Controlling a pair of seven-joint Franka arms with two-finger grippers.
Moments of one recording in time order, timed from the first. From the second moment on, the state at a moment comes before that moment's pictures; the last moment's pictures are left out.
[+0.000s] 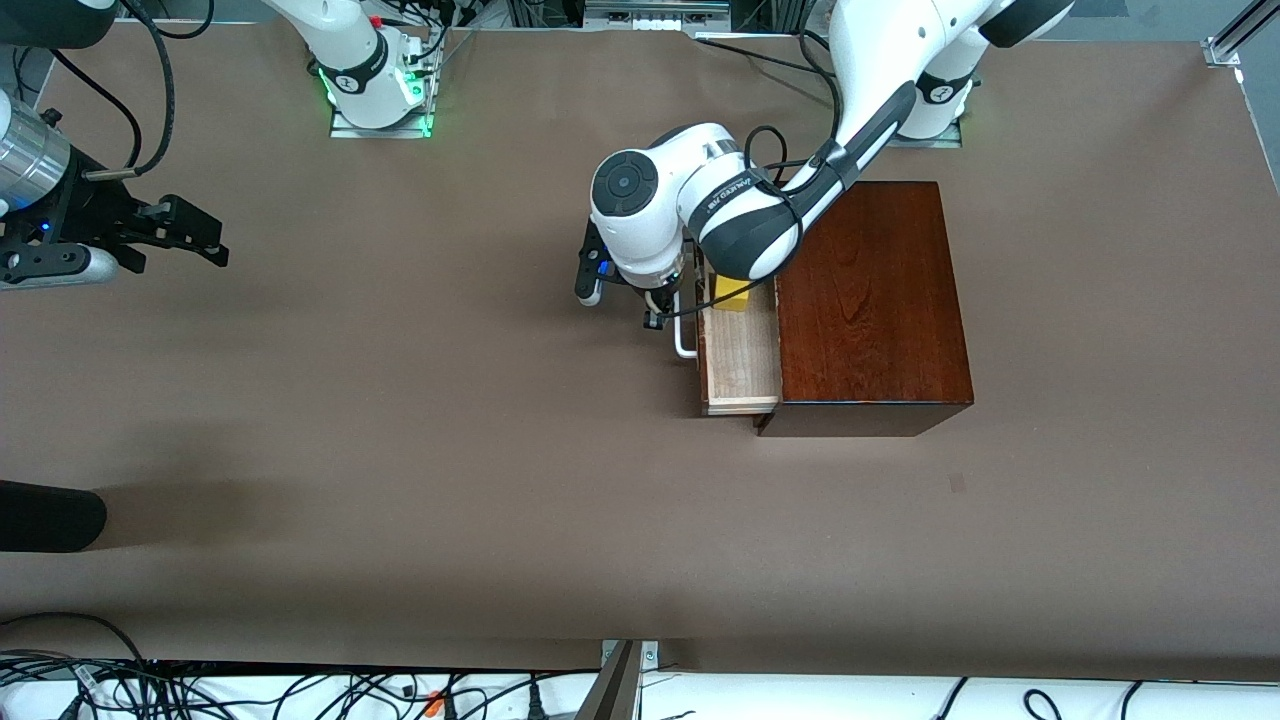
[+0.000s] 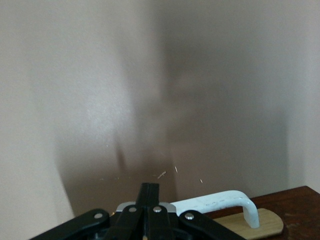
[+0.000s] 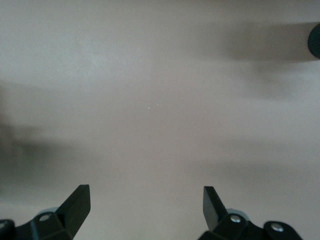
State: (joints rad) left arm -0.39 0.73 -0.54 -1.38 0.41 1.83 0.73; right arm 0.15 0.02 -0.10 -1.65 0.05 1.66 -0.02
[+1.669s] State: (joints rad) left arm -0.32 0.46 -0.51 -1.26 0.36 1.51 0.72; right arm 0.15 0.02 -0.11 -1.65 0.05 1.66 -0.02
